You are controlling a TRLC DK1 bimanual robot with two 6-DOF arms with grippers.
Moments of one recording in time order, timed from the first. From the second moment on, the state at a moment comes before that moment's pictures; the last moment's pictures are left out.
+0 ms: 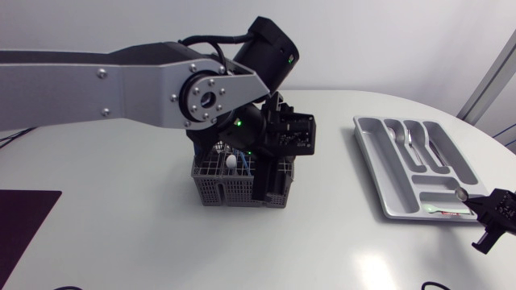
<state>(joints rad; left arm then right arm) -0.84 1.75 1.42 -0.57 0.08 1.00 -0.93 1.58 0.56 0.07 -0.68 -1.64</state>
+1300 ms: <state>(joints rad) -0.84 1.79 1.41 -0.71 0.07 0.95 -0.35 1.14 0.65 -0.59 -0.67 -1.08</state>
